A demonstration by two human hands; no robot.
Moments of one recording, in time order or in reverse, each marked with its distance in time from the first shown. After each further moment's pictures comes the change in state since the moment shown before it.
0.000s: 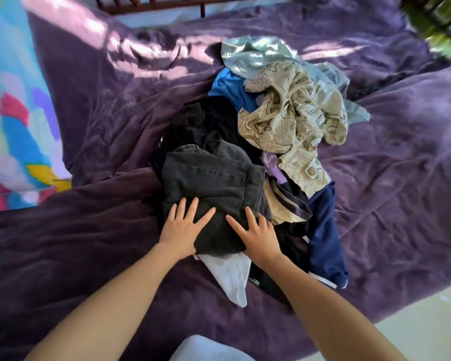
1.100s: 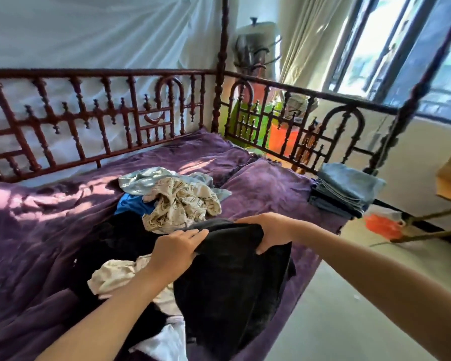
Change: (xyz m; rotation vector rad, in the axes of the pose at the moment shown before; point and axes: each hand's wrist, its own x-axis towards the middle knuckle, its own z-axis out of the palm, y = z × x) left_hand -0.095 0.117 -0.199 -0.150 0.934 0.619; right_hand -0.269 0.104 -0.220 0.302 0.099 0.239
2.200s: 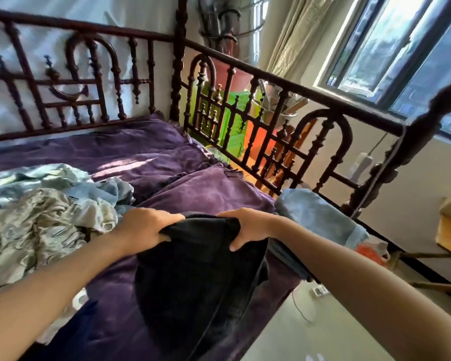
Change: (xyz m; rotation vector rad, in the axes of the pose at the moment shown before) left_hand 0.405 0.086 0.217 -0.106 -0.359 -0.101; right_hand 0.154 0.433 -0.131 0.151 -0.132 -0.093
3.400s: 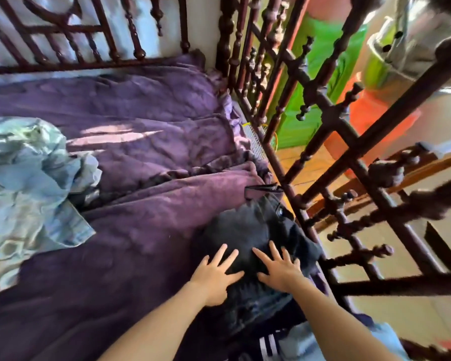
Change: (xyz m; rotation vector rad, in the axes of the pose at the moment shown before) left_hand 0.417 0.016 0.312 -0.085 -0.777 -0.302; right_hand 0.335 0.436 -0.038 -0.331 -0.368 0.180
